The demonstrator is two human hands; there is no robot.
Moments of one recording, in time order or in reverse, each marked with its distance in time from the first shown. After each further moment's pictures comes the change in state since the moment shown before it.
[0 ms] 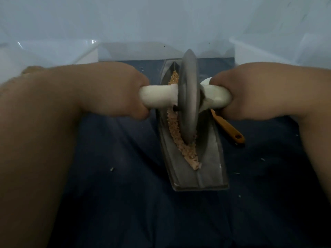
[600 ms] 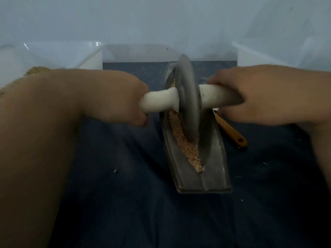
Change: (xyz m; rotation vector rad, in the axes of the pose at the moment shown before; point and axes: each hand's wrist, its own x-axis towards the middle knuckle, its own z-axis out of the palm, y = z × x) left_hand -0.007 -0.002 0.001 0.027 -0.050 -0.031; right_hand -0.022 -0.012 -0.032 0.235 -0.125 0.011
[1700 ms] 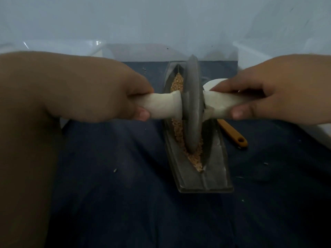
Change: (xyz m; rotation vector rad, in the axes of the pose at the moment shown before) left_hand -0.022 -0.005 -0.017 -0.169 -0.037 0.180; right_hand -0.011 0.001 -0.018 0.079 -0.064 -0.050
